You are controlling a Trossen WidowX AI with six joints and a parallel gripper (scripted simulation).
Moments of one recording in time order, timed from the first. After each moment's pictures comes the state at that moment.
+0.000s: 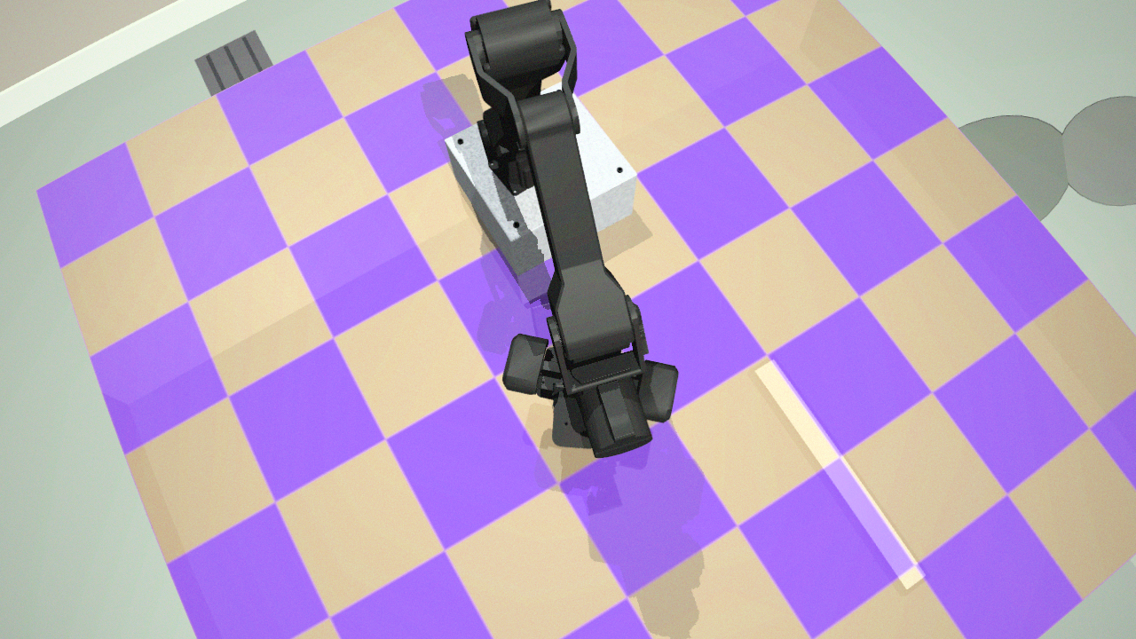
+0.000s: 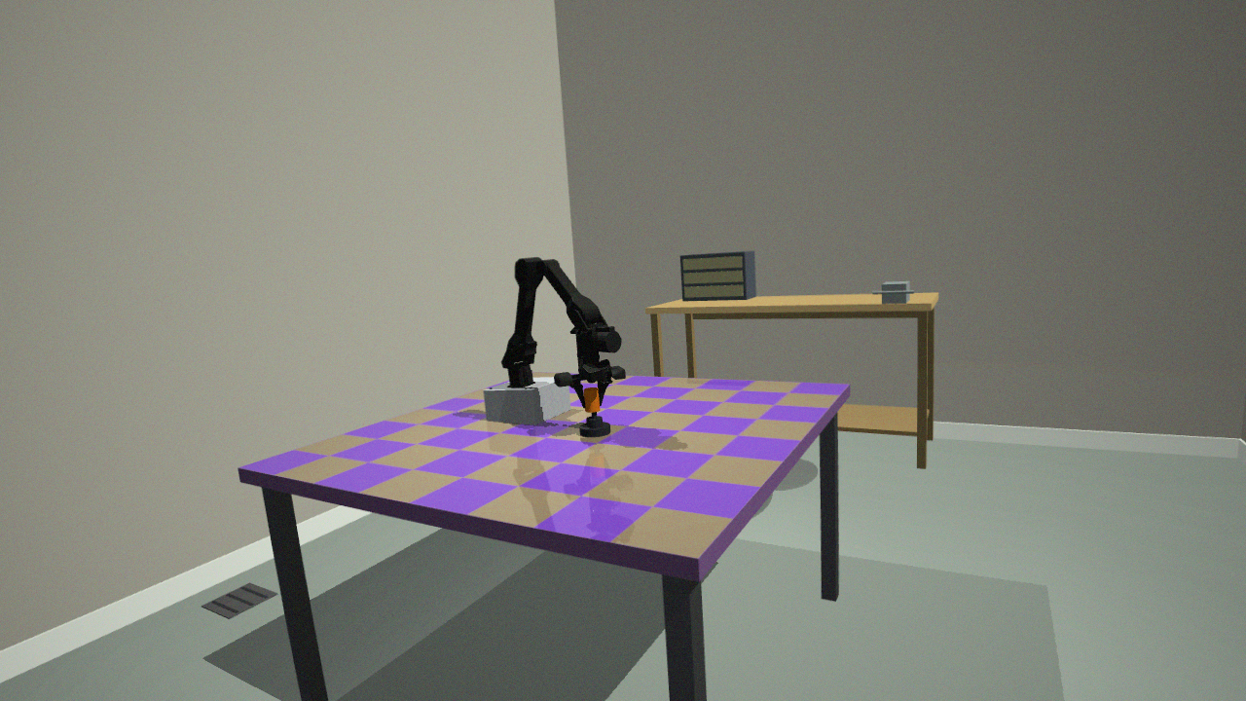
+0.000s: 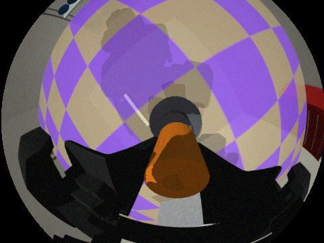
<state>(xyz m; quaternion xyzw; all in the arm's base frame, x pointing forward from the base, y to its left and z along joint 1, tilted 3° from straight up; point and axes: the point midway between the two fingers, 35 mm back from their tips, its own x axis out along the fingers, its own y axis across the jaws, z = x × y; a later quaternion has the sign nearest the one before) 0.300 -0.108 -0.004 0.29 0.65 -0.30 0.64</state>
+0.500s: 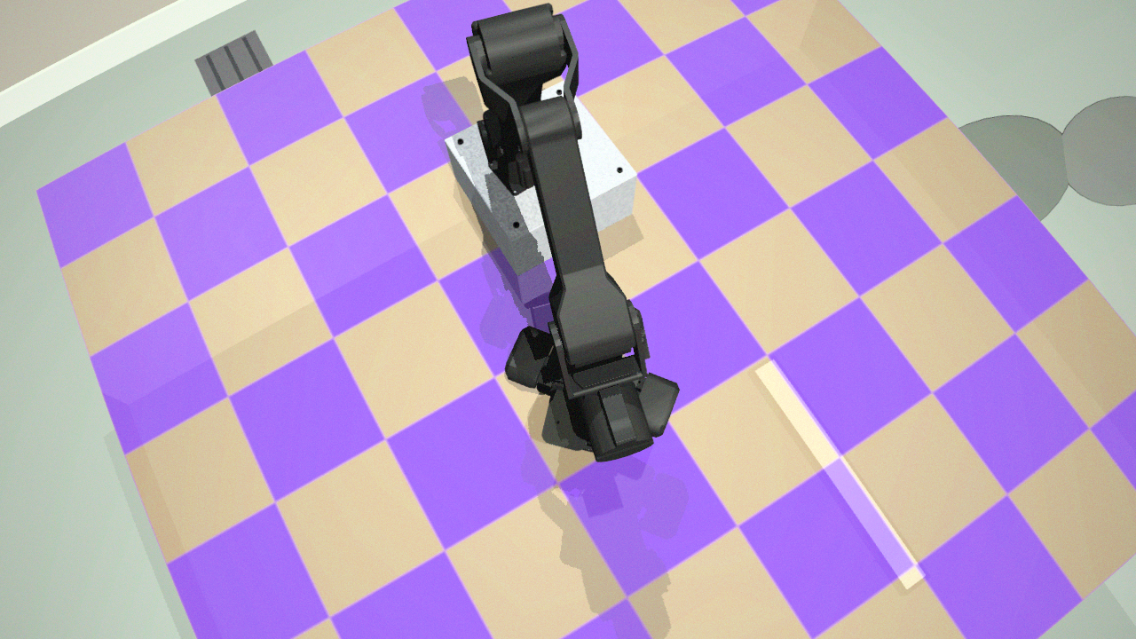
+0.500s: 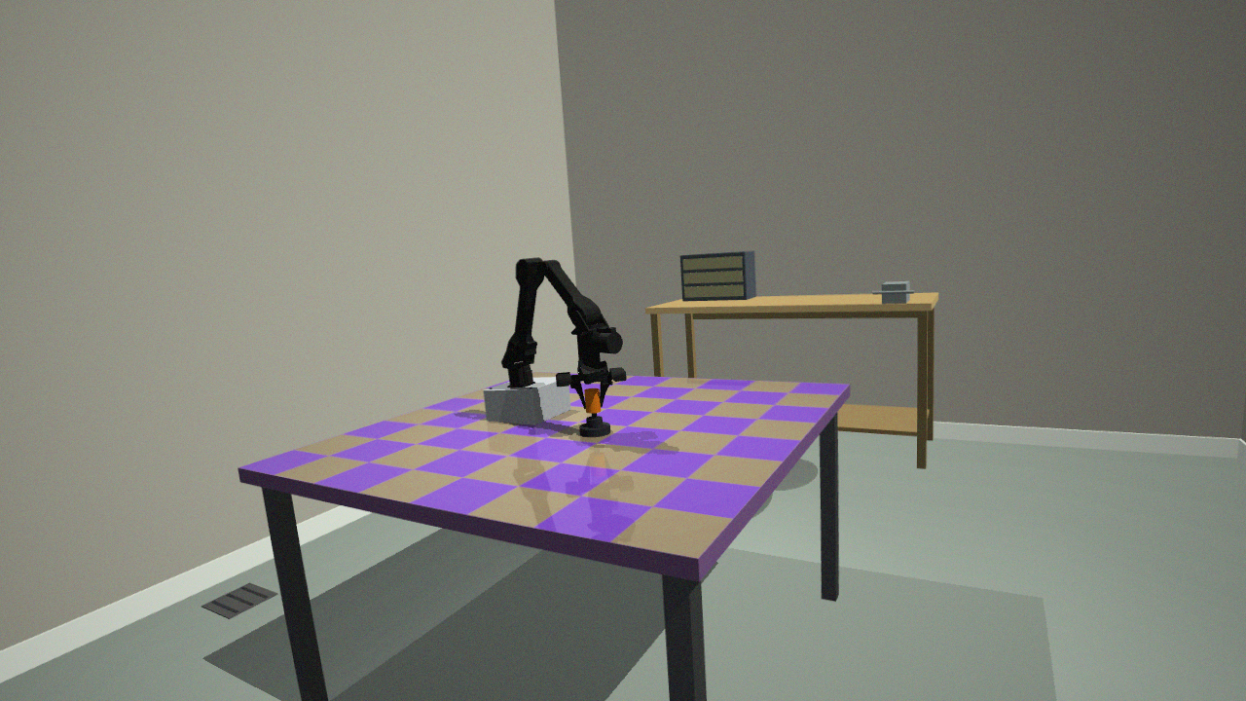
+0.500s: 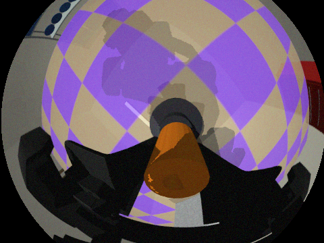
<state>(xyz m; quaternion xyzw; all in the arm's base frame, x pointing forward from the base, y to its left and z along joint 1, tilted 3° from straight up) 0.303 -0.109 -0.006 0.34 0.63 -0.35 0.61</state>
